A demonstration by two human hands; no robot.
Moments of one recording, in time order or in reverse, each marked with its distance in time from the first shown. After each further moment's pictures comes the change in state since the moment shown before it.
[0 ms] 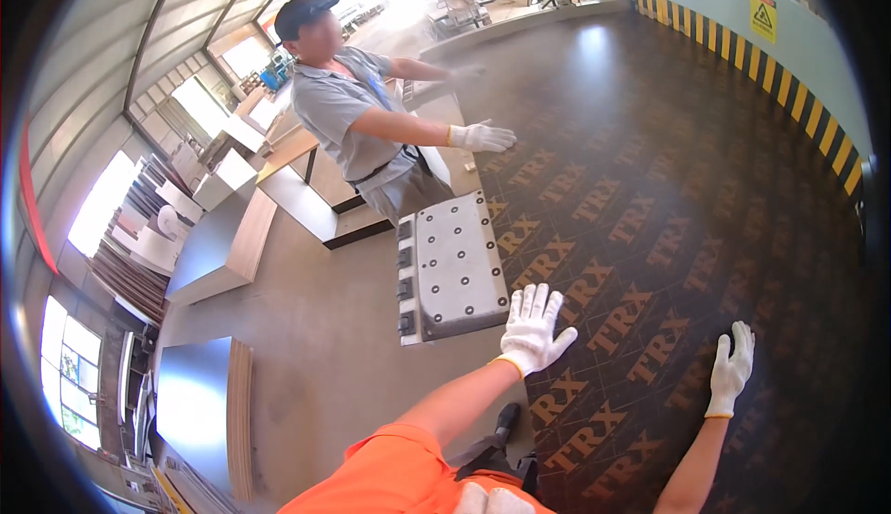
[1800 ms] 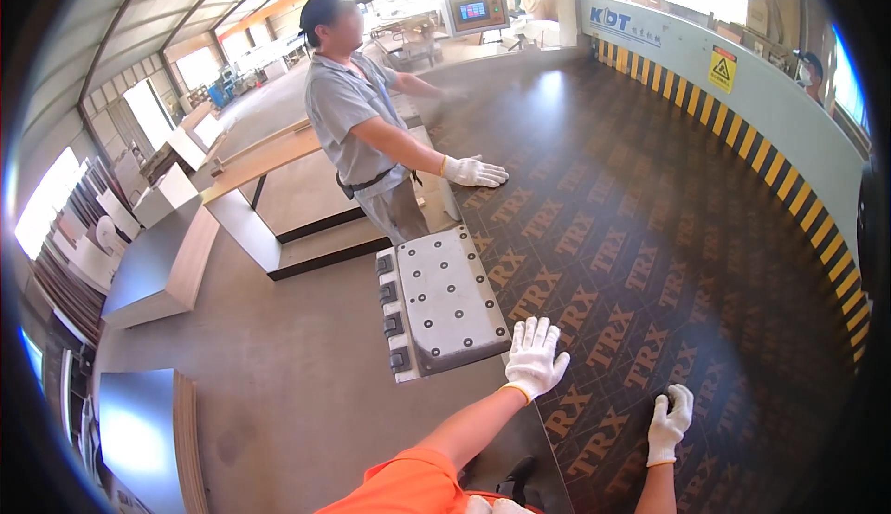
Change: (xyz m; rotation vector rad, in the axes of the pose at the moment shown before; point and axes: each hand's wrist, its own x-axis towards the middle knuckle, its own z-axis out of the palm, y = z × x) left_hand -0.022 -0.021 -0.003 -0.164 0.068 0.058; right_hand -0.161 -0.097 0.005 0.365 0.198 0.051
